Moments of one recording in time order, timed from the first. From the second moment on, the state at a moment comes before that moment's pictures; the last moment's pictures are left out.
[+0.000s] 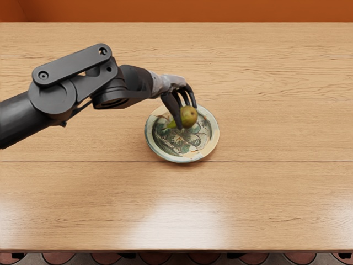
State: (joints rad) left arm -1.26 0.15 -0.35 -1.05 0.84 -0.26 0.61; right arm -0.07 0.00 0.03 0.10 0.10 0.07 -0.27
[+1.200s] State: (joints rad) left arm -0.96 0.78 -0.57 -1.60 0.13 -0.19 0.61; right arm -0.07 0.00 0.03 0.11 0.10 0.07 -0.27
